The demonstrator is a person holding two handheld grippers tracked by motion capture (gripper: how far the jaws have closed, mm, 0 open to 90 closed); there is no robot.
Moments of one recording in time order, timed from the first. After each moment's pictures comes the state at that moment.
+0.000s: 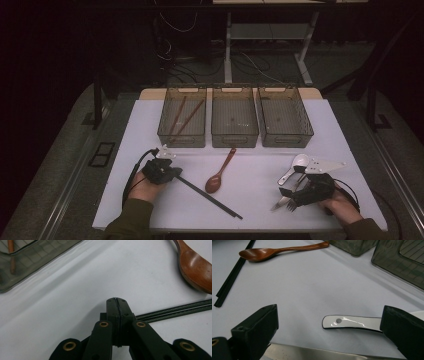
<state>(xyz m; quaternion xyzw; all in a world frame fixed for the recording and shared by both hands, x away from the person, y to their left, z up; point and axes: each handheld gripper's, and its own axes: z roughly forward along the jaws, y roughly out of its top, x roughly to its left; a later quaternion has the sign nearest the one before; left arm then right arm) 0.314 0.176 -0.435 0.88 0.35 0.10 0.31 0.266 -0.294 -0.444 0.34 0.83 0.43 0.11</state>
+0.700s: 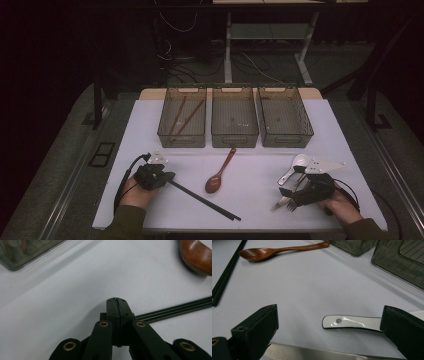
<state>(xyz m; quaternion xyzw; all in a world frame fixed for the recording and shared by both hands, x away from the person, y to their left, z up) 0.297 0.194 -0.433 0.88 0.36 0.10 0.30 0.266 -0.294 -0.444 0.34 0.83 0.43 0.11</state>
